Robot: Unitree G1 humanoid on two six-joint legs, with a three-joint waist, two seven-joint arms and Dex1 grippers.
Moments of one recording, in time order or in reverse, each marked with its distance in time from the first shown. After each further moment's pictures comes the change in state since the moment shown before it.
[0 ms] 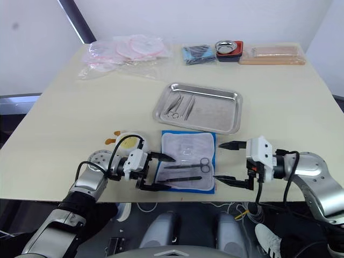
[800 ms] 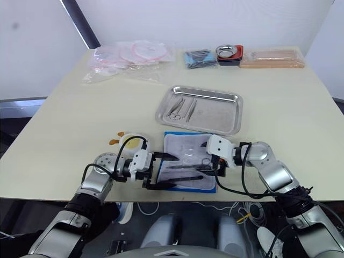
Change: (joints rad) left arm 0.032 -0.027 0.000 0.017 0.010 -0.046 0.063; right arm -0.271 0.173 0.299 0.301 -0.340 0.019 -0.078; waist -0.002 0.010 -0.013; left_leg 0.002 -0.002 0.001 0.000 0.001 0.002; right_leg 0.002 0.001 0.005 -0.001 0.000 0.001
